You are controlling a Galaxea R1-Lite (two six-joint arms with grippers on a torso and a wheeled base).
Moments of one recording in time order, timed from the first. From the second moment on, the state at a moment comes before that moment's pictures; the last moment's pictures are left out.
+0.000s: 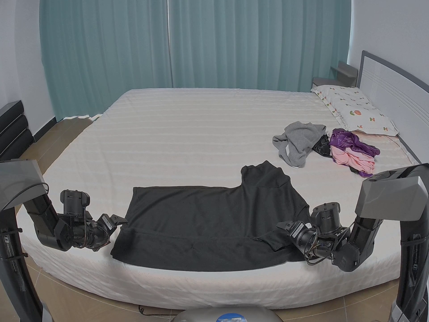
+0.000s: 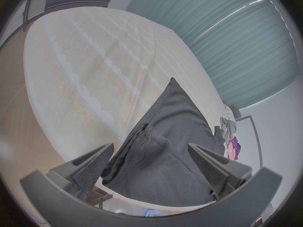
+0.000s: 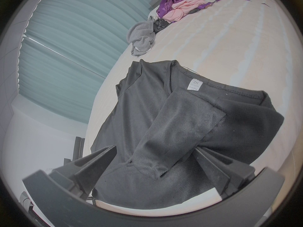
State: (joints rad) left arm 0.06 2.19 -0.59 -0.78 -0.24 -0.77; right arm 0.39 2.35 -0.57 -1.12 -0.03 1.05
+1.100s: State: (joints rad) left arm 0.06 2.19 -0.58 -0.78 -0.24 -0.77; right arm 0.40 2.29 -0.50 -1.07 -0.07 1.03
